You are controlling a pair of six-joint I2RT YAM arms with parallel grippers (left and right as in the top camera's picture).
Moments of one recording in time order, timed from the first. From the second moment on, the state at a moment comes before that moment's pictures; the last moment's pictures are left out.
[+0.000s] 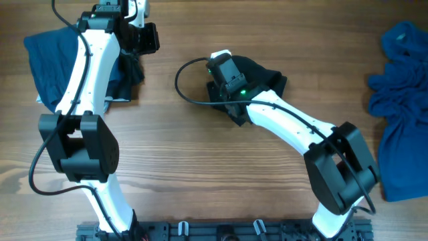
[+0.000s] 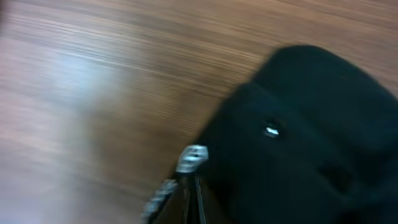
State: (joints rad) left arm -0.05 2.04 1.88 -0.95 0.30 -0.15; right arm 0.63 1.90 1.29 -0.33 0.22 0.26
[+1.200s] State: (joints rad) left arm -0.25 2.08 1.88 -0.97 0.47 -0.15; right arm 0.26 1.72 1.31 -0.50 -0.23 0.16
